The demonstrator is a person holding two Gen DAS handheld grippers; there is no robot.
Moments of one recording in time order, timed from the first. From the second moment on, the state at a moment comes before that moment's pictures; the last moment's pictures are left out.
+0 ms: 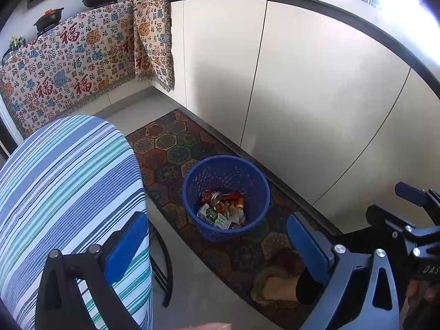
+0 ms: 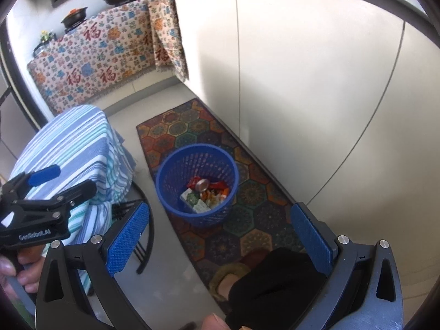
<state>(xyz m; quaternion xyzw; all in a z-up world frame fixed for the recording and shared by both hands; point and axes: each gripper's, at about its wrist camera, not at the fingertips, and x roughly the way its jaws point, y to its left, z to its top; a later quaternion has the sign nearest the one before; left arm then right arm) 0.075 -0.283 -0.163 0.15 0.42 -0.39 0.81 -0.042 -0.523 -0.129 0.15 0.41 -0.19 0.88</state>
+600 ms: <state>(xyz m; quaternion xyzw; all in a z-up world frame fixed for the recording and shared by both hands) 0.072 -0.287 -0.161 0.16 0.41 -0.38 0.81 -0.042 -0.515 -0.132 0.15 0.42 -0.18 0.88</state>
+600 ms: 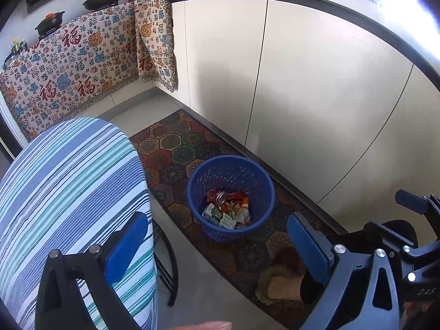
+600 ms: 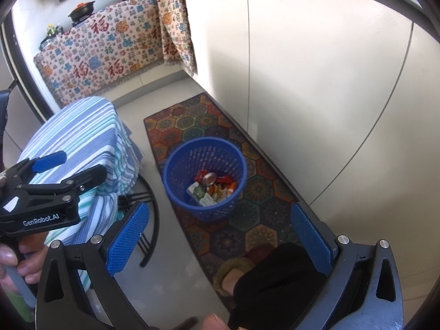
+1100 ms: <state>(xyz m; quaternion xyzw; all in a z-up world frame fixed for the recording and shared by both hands) 0.072 -0.286 -0.161 0.17 0.42 -0.37 0.81 -0.039 -0.514 -0.133 0.15 0.43 -0.17 0.87</state>
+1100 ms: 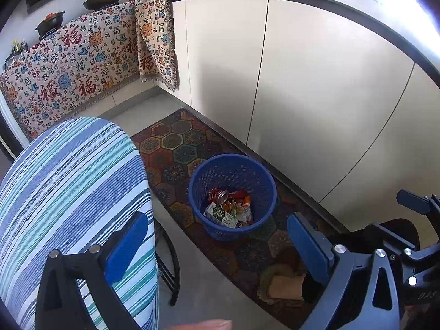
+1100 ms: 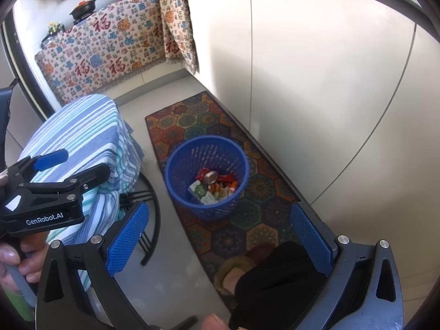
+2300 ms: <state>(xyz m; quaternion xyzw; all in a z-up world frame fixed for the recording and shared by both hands) 0.072 -0.290 -0.168 0.18 0.42 -0.38 0.80 -0.043 -0.512 -0.139 0.15 0.44 -0.17 0.87</state>
